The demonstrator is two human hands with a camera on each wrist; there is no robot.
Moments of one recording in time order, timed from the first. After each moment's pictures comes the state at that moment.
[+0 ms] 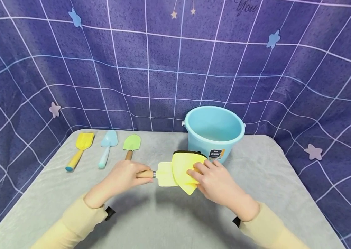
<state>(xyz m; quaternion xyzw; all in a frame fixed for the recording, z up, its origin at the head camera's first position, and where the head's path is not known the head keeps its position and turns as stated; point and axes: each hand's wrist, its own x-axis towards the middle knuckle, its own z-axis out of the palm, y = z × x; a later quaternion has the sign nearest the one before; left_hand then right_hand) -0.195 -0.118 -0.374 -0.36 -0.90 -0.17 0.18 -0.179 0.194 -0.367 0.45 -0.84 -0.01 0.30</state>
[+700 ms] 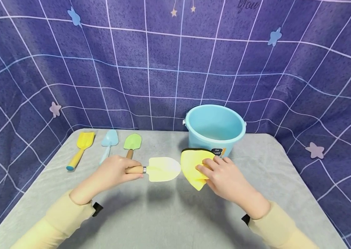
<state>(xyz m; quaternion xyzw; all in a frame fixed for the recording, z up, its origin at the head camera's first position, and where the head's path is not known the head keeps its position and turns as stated) -0.196 -0.146 -0.358 -0.36 -0.90 -0.15 0.17 -0.182 0.214 -0.362 0.44 -0.84 -0.01 0.31</state>
